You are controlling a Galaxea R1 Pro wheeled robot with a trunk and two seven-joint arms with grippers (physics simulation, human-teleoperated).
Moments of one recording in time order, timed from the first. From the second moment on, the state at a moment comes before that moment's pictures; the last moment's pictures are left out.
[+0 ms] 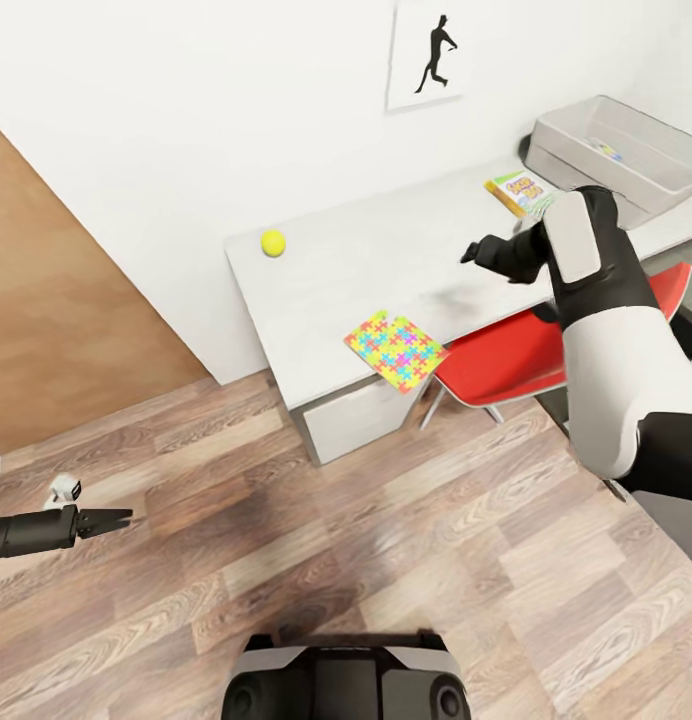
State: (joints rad) left arm -0.84 0.67 -0.11 -0.36 0.22 0.60 -1.57; right arm -1.60 -0.05 -0.05 -0.78 -0.62 1.04 -0.49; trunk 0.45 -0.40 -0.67
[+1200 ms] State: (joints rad) left arm -0.84 0.68 -0.11 -0.36 0.23 0.60 -1.57; right arm -0.71 -0.08 -0.09 -1.40 -1.14 1.04 -0.49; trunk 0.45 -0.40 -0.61
